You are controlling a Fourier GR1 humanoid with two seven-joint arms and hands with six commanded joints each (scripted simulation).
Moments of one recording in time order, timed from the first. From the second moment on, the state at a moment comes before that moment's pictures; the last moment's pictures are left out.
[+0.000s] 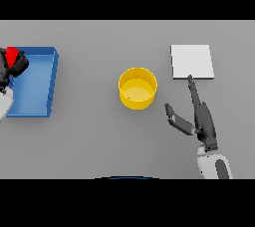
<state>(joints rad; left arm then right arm) -0.53 0.72 -0.44 -1.13 0.06 0.51 0.56 0.10 -0.05 0.16 -1.67 0.32 -0.08 -0.16</state>
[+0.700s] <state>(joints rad) -0.51 0.75 -0.49 -1.12 0.05 0.36 0.52 0.10 -0.06 0.15 -1.67 0.30 -0.06 -0.17</state>
